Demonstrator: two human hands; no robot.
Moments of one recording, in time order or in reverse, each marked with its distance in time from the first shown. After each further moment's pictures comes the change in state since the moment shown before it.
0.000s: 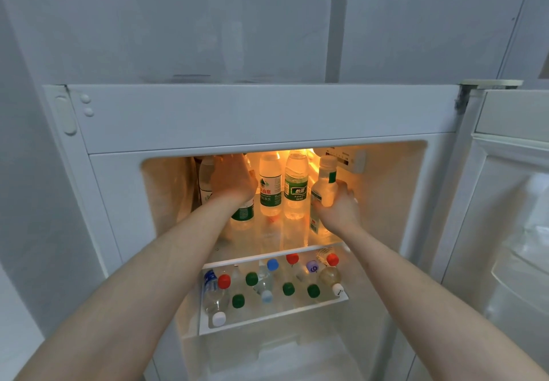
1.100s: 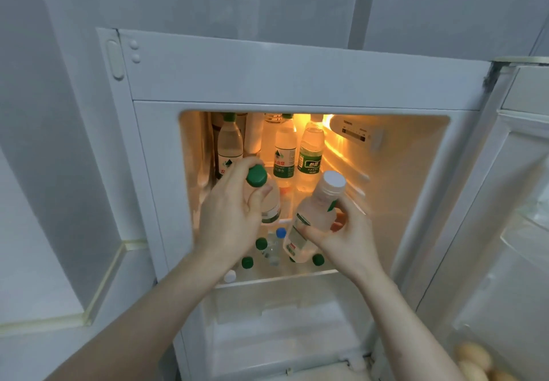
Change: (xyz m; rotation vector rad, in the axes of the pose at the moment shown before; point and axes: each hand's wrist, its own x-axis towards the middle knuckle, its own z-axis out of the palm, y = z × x) left_hand -0.173 -0.038 -0.068 -0.595 0.176 0.235; right_hand -0.153 -0.020 -0.021 0.312 -0.068 -0.264
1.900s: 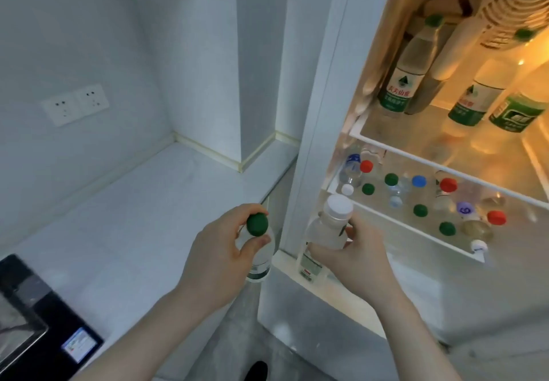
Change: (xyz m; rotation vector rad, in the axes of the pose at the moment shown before) left_hand -0.262 0.044 -0.116 0.259 0.058 -0.773; right_hand -0.137 -0.013 0.078 0.188 -0.841 0.033
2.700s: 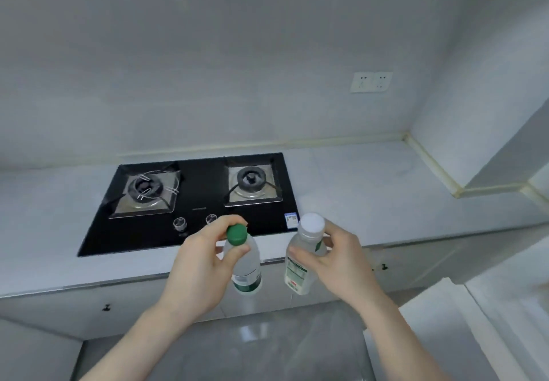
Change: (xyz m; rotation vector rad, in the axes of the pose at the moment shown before) left_hand -0.383 -0.021 -0.144 0.221 0.733 -0.588; right_hand -0.194 -0.111 0.228 0.080 -0.904 -0.377
